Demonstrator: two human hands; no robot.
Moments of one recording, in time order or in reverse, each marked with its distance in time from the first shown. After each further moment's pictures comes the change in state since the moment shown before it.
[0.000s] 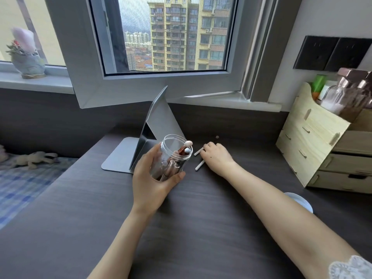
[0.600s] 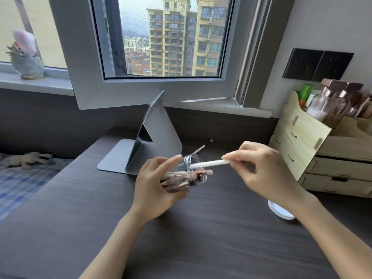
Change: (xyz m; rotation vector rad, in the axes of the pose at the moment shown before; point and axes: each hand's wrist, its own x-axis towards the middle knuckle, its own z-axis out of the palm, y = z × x) left_hand -0.008 0.008 0.002 0.374 -0.169 0.327; right_hand -0.150 0.036 -0.122 0.753 0.468 0.167
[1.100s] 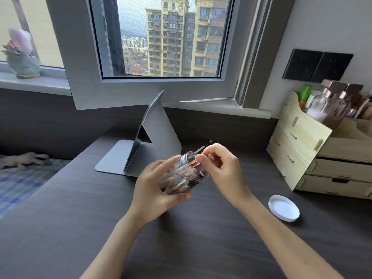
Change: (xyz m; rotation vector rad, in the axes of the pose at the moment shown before) left_hand 0.000 0.004 -0.005 -0.254 -0.058 -0.107; right_hand 0.020 -0.017 0.076 0.512 0.167 0.168
